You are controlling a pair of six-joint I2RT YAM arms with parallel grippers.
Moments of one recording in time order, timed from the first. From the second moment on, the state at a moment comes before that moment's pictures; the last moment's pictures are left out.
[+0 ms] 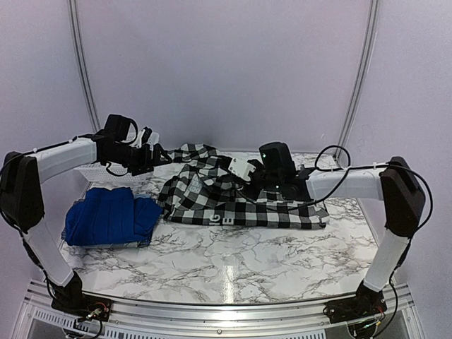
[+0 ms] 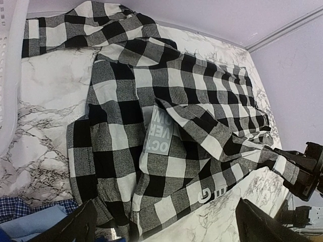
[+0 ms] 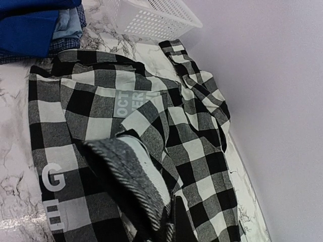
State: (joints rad) left arm -0.28 1.70 1.33 -0.41 0.47 -0.36; right arm 0.73 1.79 1.19 0.12 -0.06 -0.63
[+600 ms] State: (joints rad) left arm -0.28 1.71 1.33 -0.41 0.48 -0.36; right arm 0.71 1.72 1.12 -0.14 -0.13 -0.55
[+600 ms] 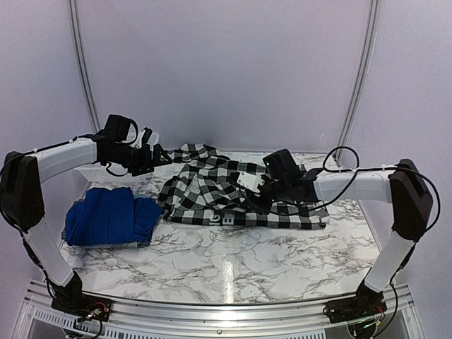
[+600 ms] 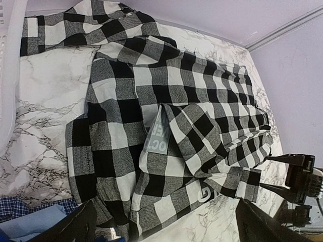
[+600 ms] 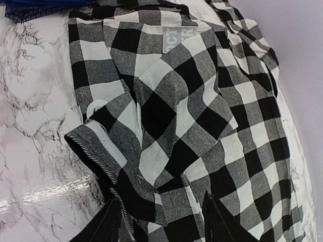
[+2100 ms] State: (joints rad) left arm -0.28 1.64 1.29 -0.41 0.36 -0.42; right arm 0.79 1.85 0.58 0.82 -0.13 1.28
